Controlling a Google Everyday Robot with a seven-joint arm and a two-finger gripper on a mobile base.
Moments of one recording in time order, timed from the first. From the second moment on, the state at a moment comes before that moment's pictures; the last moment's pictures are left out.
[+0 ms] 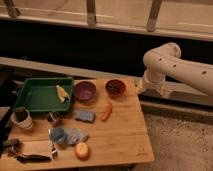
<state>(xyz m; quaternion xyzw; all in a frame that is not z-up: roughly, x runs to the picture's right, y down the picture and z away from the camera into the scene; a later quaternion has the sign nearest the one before) 0.238 0.018 0.722 -0.14 0.21 0.71 0.66</state>
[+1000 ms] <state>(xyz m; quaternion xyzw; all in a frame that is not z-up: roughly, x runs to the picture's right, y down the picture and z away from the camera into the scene) 0.235 0.019 0.721 -0.13 0.21 0.70 0.67</state>
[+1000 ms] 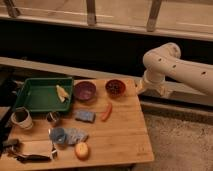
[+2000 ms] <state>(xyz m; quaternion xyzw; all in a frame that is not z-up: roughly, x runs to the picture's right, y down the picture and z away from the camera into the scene) 0.127 0.035 0.687 -0.11 0.12 0.56 0.81</state>
